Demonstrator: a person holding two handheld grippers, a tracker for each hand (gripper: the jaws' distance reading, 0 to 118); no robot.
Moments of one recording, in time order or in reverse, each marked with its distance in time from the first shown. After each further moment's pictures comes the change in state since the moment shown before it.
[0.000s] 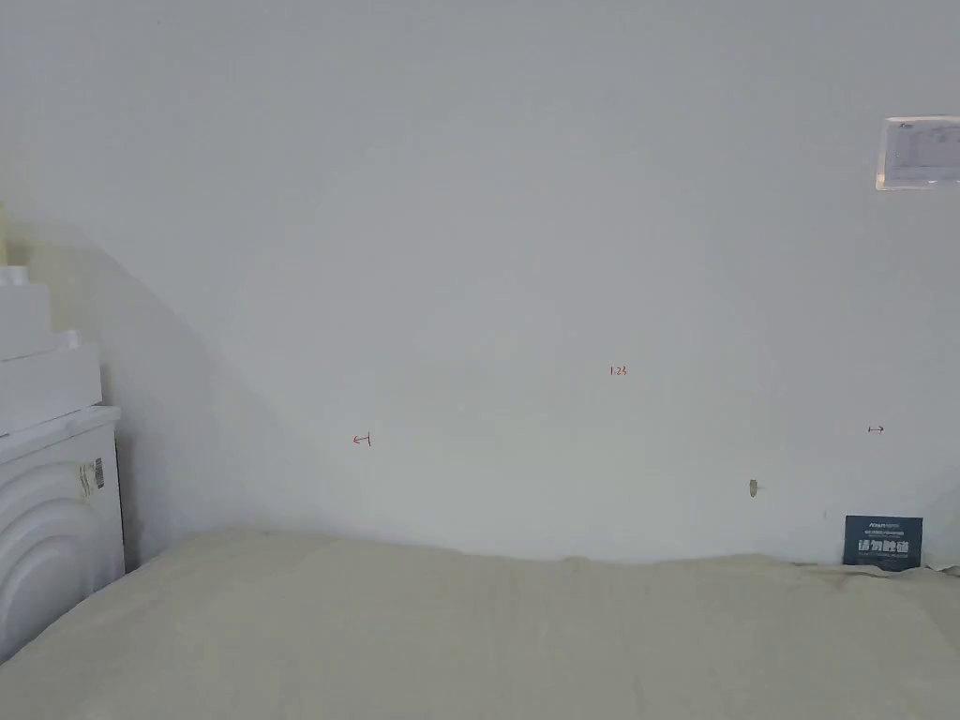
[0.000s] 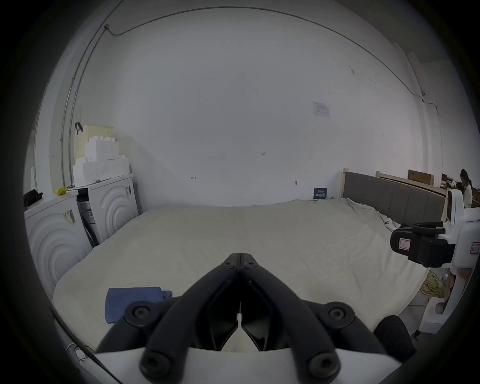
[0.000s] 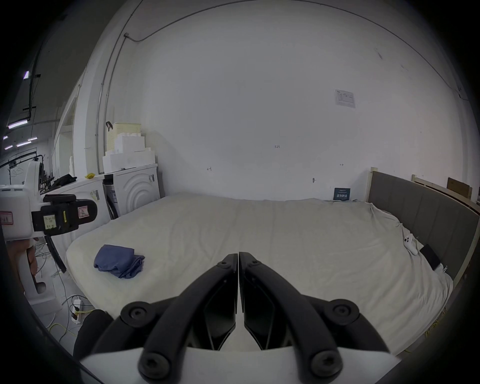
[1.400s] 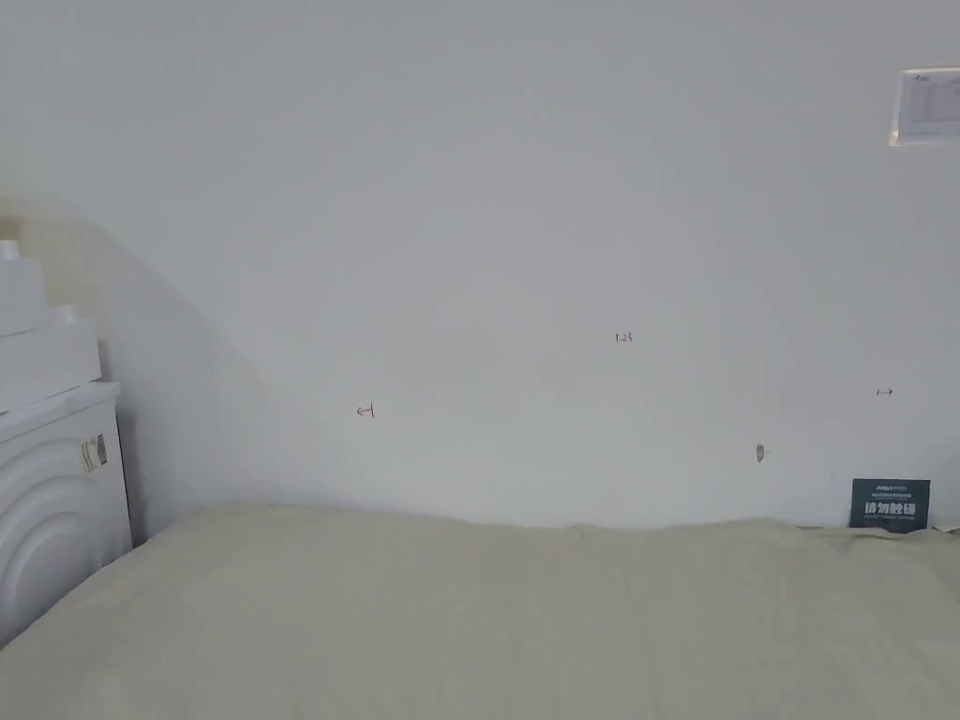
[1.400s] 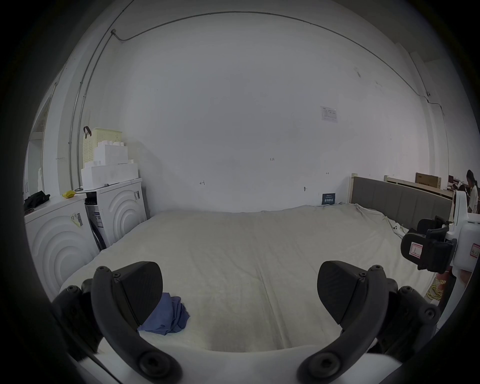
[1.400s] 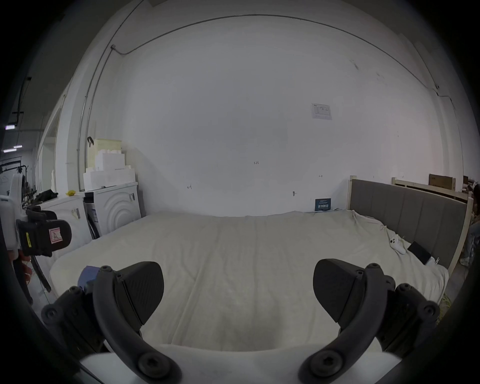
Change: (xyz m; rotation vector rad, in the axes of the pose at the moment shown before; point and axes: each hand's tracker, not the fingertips) left arm -0.007 0.008 -0.002 0.020 0.064 0.013; right arm -0.004 0.000 -0.006 0.099 -0.120 -0.039
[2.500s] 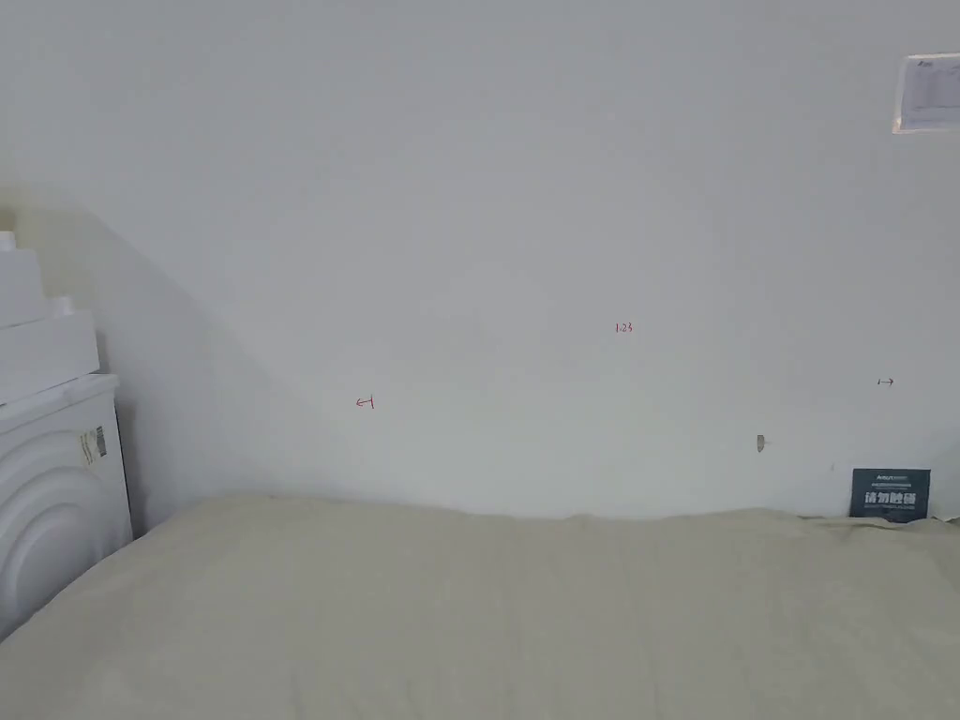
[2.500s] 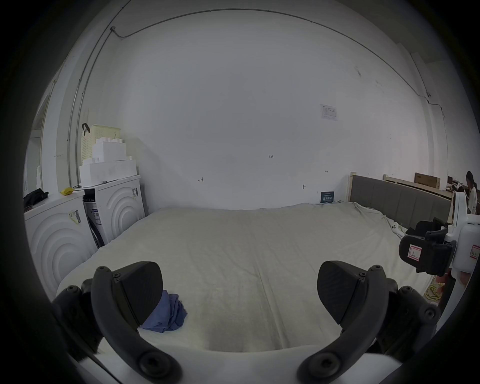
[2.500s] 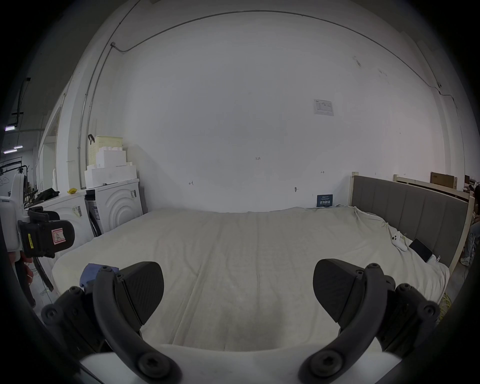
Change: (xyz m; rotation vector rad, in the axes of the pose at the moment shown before) left arm -0.003 -0.002 -0.002 -0.012 -0.010 0.006; right arm -0.002 -0.001 -0.002 -0.025 0.011 -0.008
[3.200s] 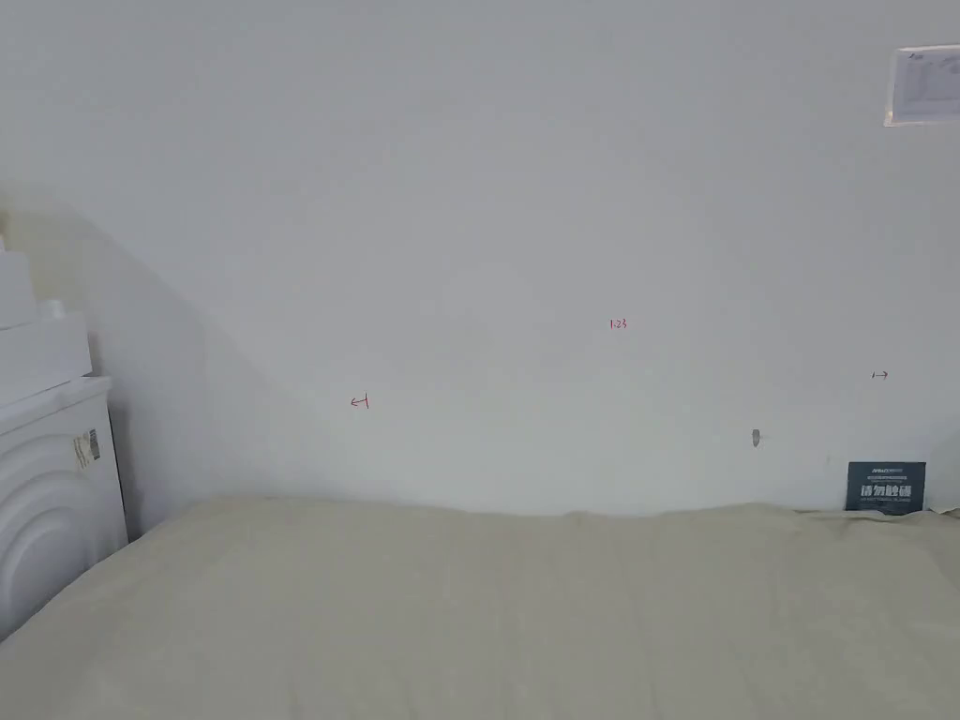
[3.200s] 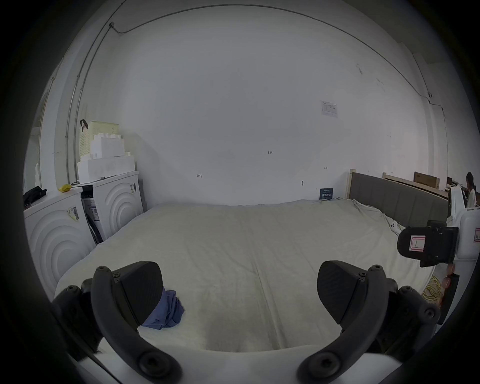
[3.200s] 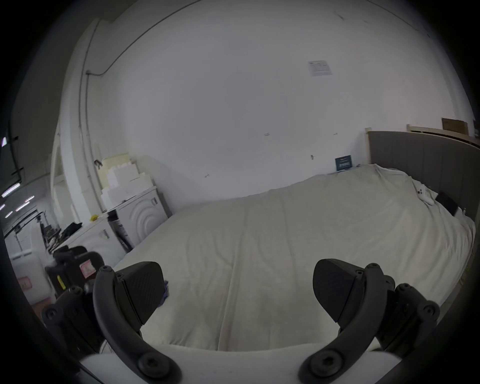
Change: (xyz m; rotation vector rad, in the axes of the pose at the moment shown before) left arm 0.003 0.003 -0.005 -0.032 -0.008 0.007; right arm -0.003 0.015 -0.008 -0.111 0.085 -0.236
